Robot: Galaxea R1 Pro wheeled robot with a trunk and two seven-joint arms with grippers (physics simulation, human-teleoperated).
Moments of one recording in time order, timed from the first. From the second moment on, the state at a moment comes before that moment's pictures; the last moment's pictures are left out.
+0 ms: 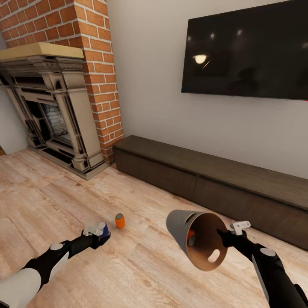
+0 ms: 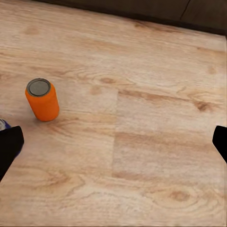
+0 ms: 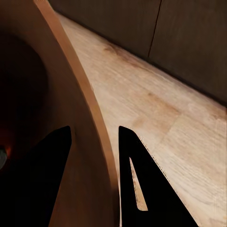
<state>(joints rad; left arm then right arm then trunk) -0.71 0.28 -0.40 -0.30 0.34 -0.18 -0.57 -0.35 -0.12 -0.30 -1.12 0.22 0.29 0.49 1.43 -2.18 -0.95</state>
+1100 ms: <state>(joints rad) -0.67 0.27 -0.41 -0.30 0.34 -0.20 -0.57 -0.33 -0.12 -0.41 -0.85 0.21 0.07 0.52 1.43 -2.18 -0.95</state>
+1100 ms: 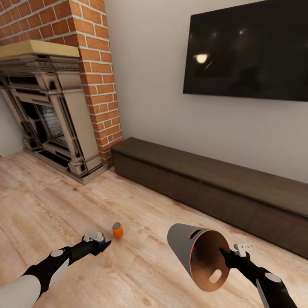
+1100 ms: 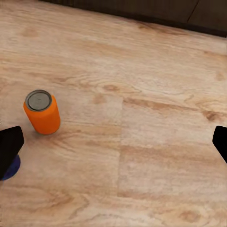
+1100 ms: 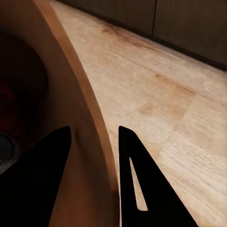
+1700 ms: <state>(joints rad) -0.67 0.27 -0.40 -0.30 0.35 -0.20 -0.40 -0.33 -0.12 -0.42 -0.83 0.21 0.07 0.52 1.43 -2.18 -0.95</state>
